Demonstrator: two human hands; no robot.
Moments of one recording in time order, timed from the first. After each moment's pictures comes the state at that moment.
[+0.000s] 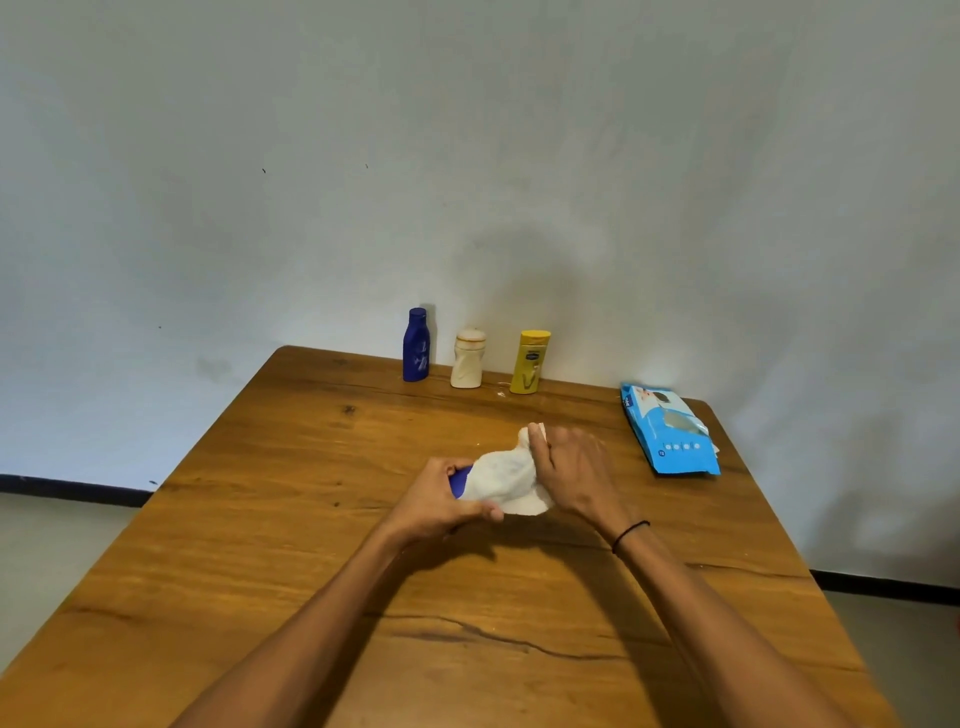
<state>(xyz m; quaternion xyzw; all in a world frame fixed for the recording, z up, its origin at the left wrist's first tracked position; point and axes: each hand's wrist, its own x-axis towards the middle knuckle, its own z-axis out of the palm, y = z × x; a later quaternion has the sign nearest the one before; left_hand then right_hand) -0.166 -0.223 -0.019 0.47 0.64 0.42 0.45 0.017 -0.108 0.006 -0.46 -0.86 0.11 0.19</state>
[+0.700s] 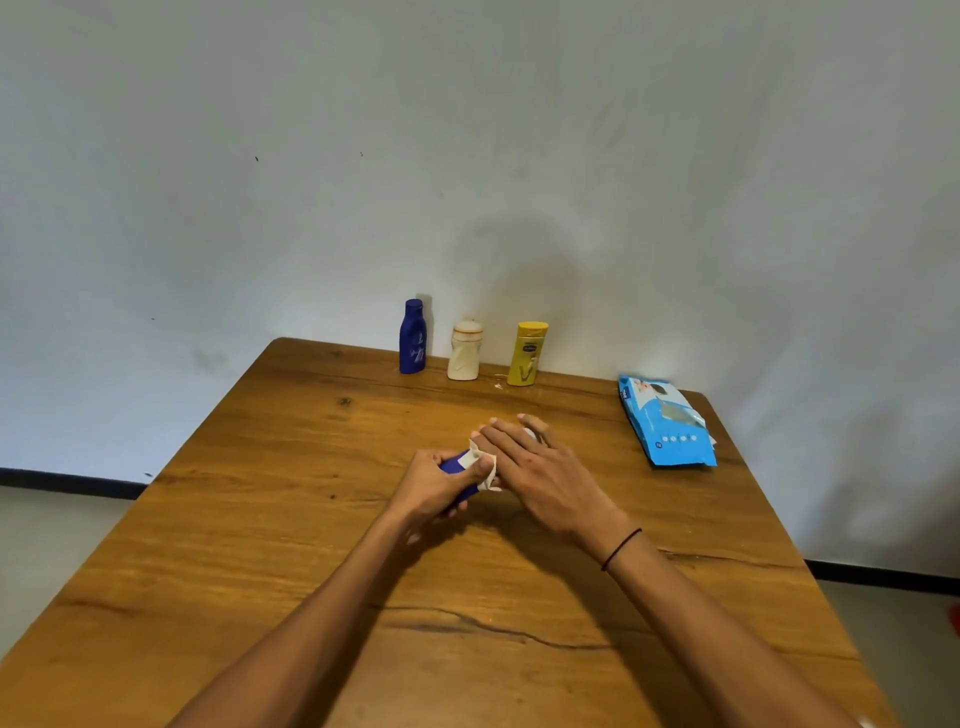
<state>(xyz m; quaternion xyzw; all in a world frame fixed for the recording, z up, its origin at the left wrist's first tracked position) -0.163 -0.214 -0.025 0.38 0.65 0.46 0.47 0.014 -0.119 -0.013 -0.15 -0.97 -0.15 0.11</state>
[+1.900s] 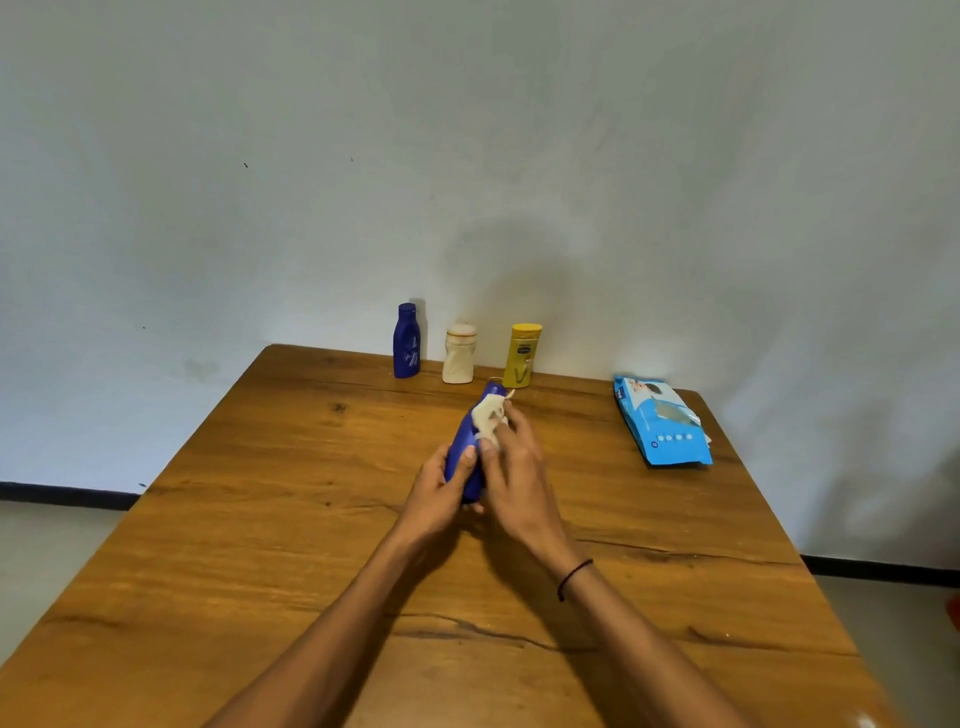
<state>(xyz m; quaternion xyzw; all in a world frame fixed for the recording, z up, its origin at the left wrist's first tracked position) -0.148 -0.207 -0.055 0.34 0.53 0.60 0.49 -0.027 -0.164 -0.009 -0.40 -0.79 0.27 0.37</state>
